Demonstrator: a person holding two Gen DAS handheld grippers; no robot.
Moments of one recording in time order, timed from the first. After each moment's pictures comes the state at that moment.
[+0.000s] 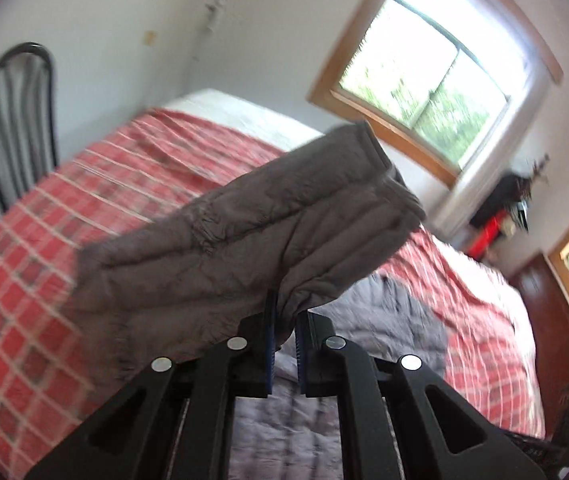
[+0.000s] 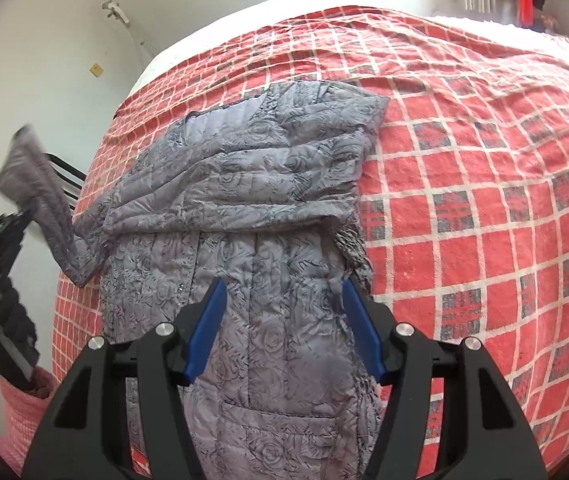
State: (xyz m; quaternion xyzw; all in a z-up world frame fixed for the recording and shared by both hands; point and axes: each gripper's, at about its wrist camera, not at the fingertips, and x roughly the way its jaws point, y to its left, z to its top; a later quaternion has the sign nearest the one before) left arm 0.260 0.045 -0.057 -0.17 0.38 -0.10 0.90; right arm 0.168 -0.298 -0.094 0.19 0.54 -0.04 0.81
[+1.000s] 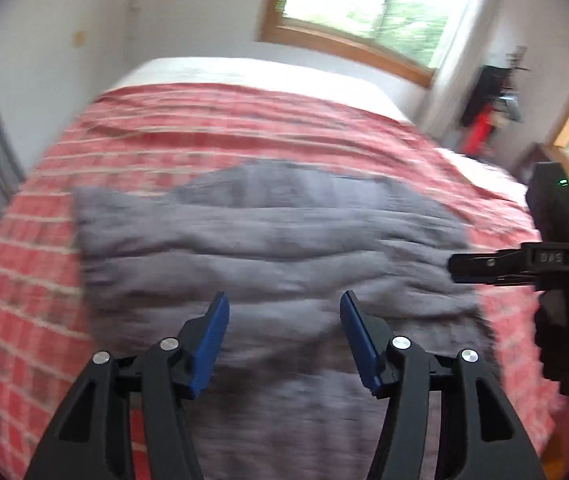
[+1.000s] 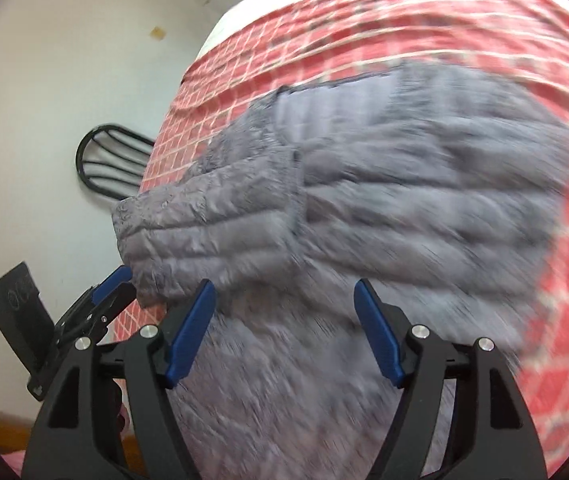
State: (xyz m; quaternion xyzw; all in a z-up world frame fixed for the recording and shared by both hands) left arm 0.255 0.017 -0.095 -0.03 0.46 -0.13 0.88; right arm 0.338 -0.234 -0.156 0.24 0.60 0.14 0.75
